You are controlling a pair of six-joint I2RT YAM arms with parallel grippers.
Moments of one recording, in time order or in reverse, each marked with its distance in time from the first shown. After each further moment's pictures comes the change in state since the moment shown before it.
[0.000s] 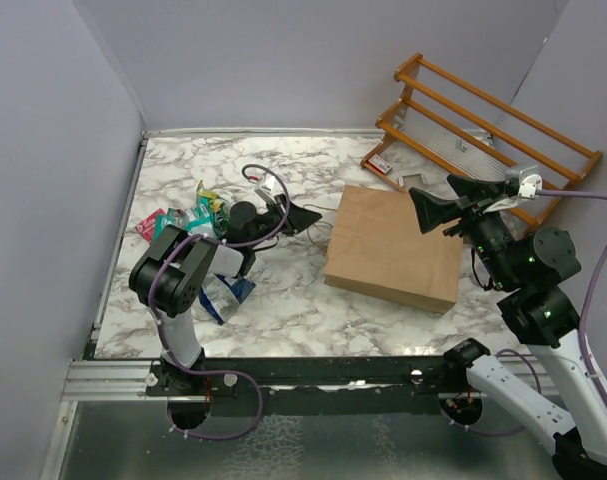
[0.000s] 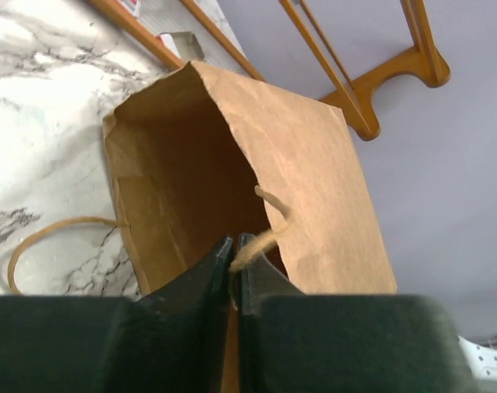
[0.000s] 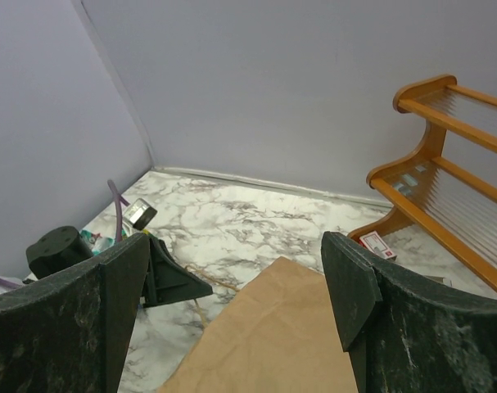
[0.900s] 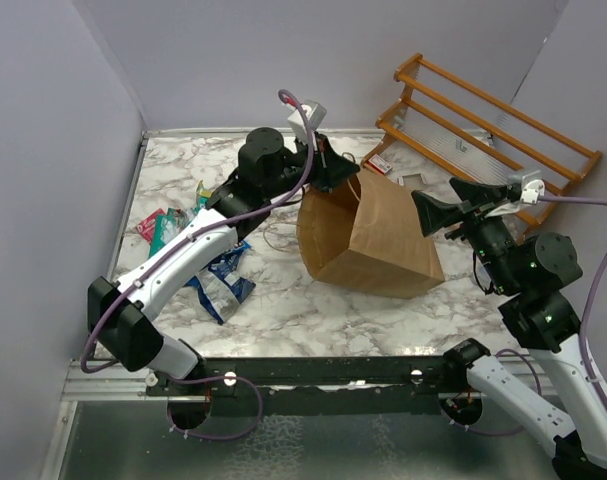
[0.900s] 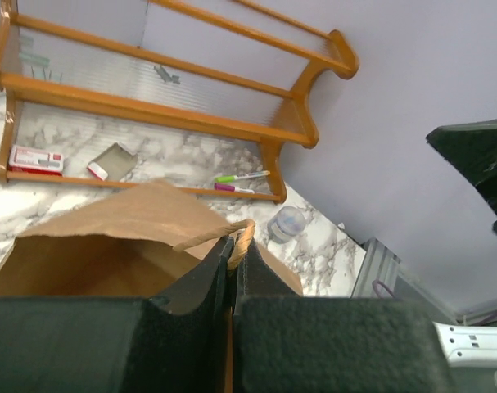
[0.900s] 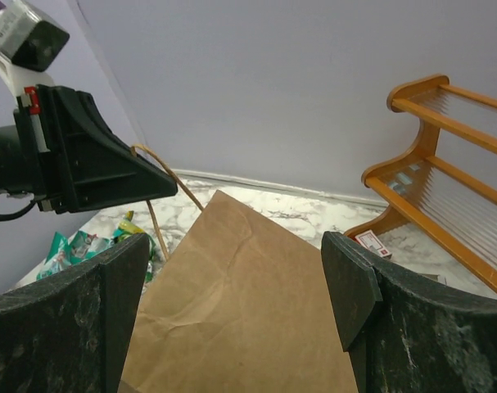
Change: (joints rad) left arm -0.218 -0.370 0.689 -1.073 -0.144 0.441; right arm 0.000 -0.023 -0.024 0.000 0.010 -0.006
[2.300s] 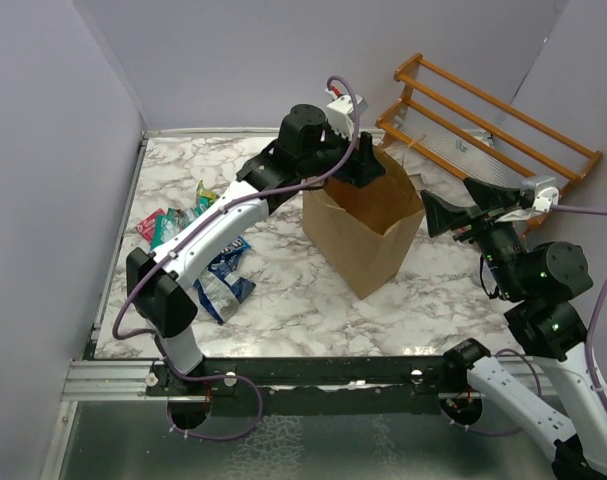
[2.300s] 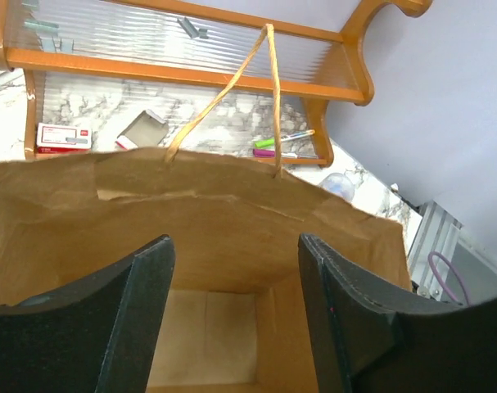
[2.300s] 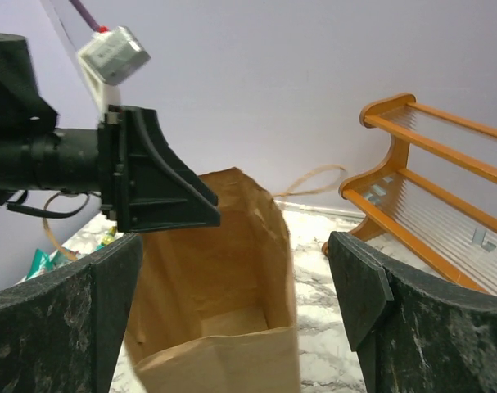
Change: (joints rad) left arm -0.068 0.283 0.425 -0.356 -0.042 0.189; right arm 0.000 -0.047 0.000 0.001 0.053 -0.035
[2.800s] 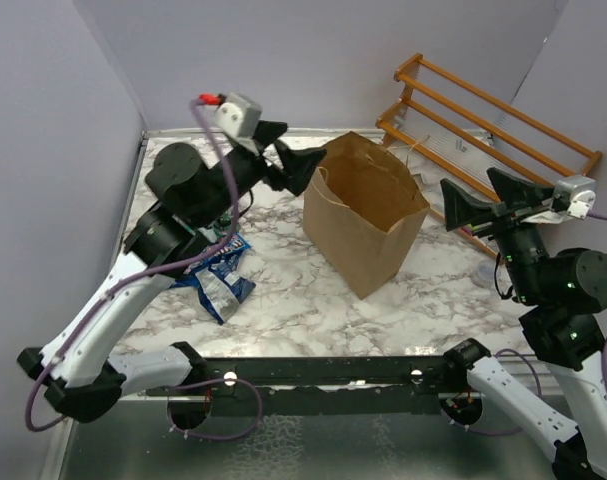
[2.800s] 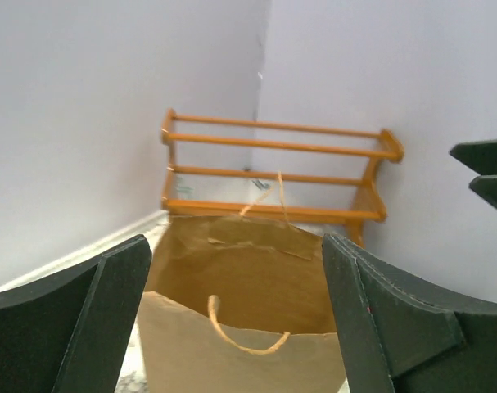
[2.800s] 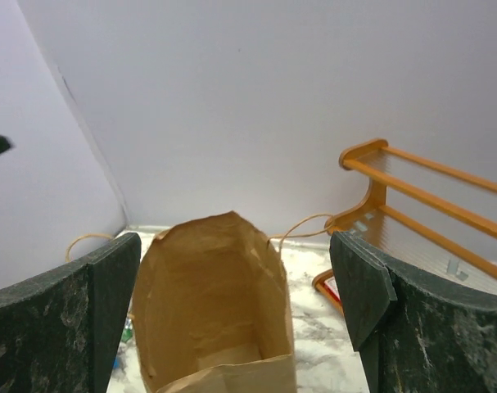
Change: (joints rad) left arm 0.000 -0.544 -0.258 0.109 -0.219 0.134; right arm 0.000 0.006 0.089 0.002 0.050 -0.007
